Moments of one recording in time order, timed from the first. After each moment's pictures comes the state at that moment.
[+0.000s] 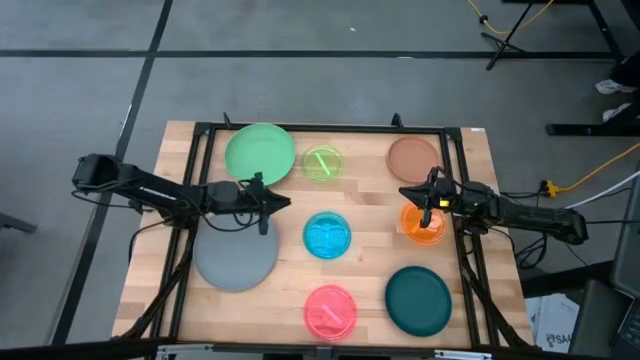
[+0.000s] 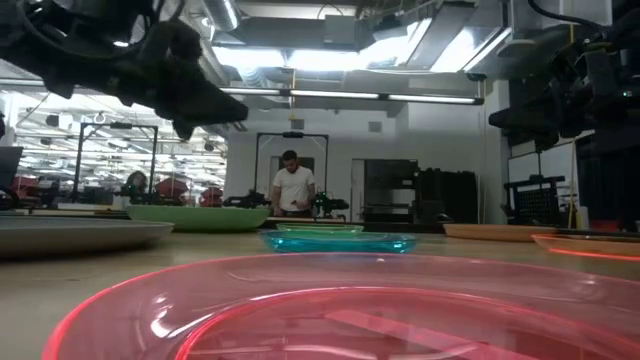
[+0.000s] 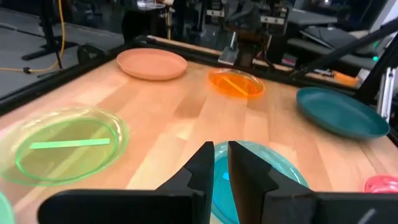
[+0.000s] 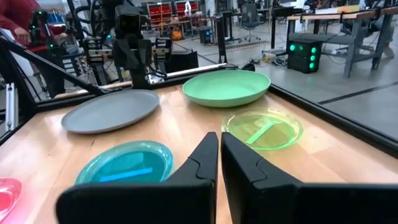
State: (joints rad) left arm -0.01 1.14 0.28 0.64 -0.21 -0.23; right arm -0.14 0.12 0.02 0.04 0.10 0.12
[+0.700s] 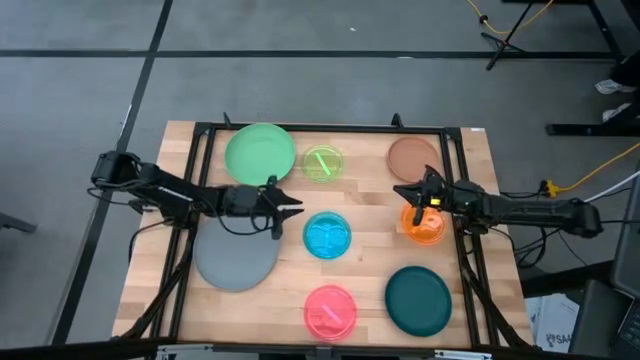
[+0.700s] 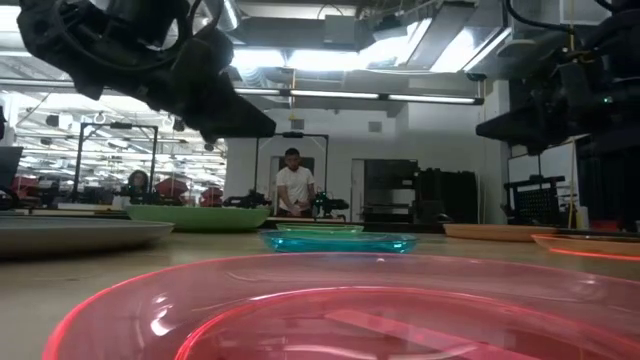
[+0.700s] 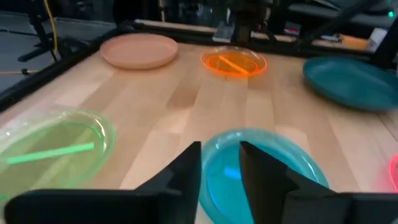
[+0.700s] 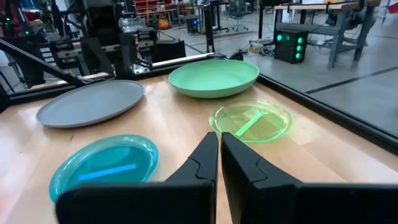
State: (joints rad) left arm -0.03 1.35 0.41 0.64 -0.21 -0.14; right arm -0.14 0.38 0.02 0.25 0.15 0.12
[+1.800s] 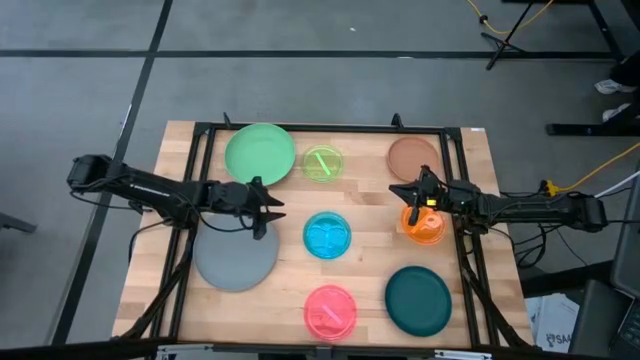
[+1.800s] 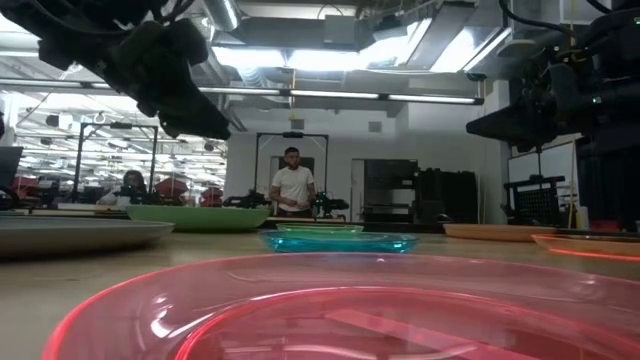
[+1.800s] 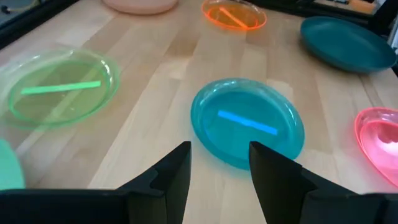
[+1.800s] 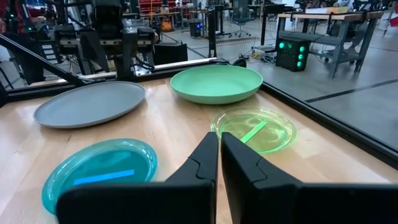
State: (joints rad) left arm -0.04 1.03 0.42 0.09 -0.17 -0.27; right arm -0.14 0.55 0.02 0.44 0.14 0.07
